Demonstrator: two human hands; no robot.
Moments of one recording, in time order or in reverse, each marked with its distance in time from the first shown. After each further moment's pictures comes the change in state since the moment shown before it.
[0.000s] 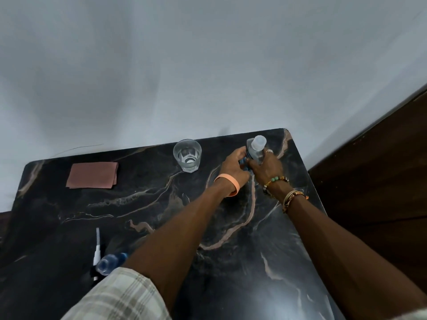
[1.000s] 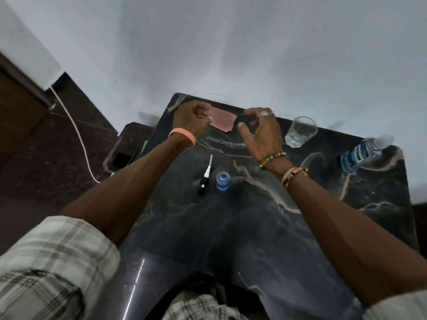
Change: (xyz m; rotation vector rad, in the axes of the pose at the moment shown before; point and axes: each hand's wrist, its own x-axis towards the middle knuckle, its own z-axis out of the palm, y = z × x) left_hand -0.253 -0.081 -0.326 0.113 0.841 0.043; right_hand -0.220 -0.210 0.143 0.004 -0.180 -0.792
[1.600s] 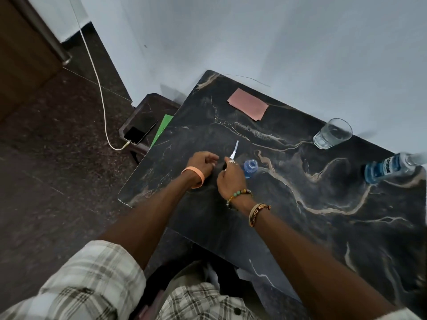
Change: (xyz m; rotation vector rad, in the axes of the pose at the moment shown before) left_hand -0.112 -0.142 -0.007 0.000 -0.294 -0.435; right_hand -0.128 -0.050 0.128 -0.117 -0.527 0.289
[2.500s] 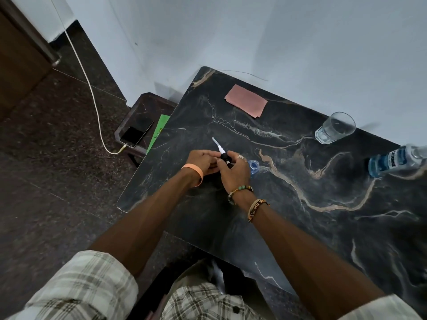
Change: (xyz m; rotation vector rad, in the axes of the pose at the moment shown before) left_hand -0.001 0.031 -0.008 -0.687 -0.051 -0.291; right_hand 0.028 0.004 0.012 0.408 0.206 0.208
